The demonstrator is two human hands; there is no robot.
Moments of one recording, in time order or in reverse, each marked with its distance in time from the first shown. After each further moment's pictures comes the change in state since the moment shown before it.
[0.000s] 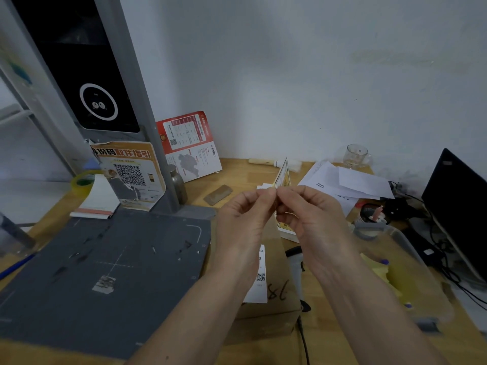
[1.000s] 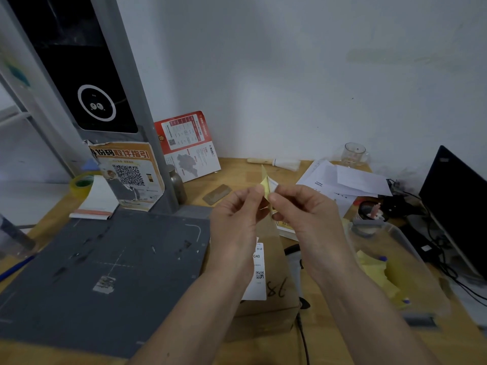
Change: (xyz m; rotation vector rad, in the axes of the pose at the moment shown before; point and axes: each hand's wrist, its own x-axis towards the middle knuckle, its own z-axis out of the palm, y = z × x) left_hand -0.001 0.000 -0.001 0.036 0.093 0.017; right_hand -0.012 -0.002 0.001 -0.109 0.026 -0.078
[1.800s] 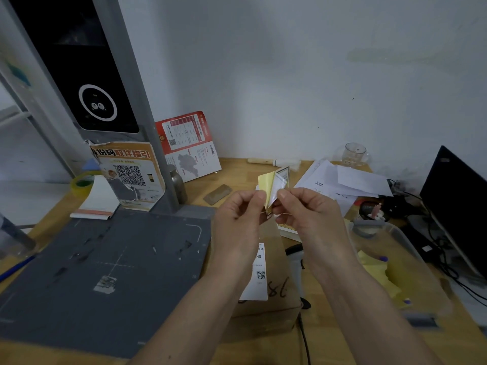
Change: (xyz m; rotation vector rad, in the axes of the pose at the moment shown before) left_hand 0.004 -0.005 -0.006 0.187 -0.015 0.057; right_hand 0.007 0.006 -0.001 0.015 0.003 0.013
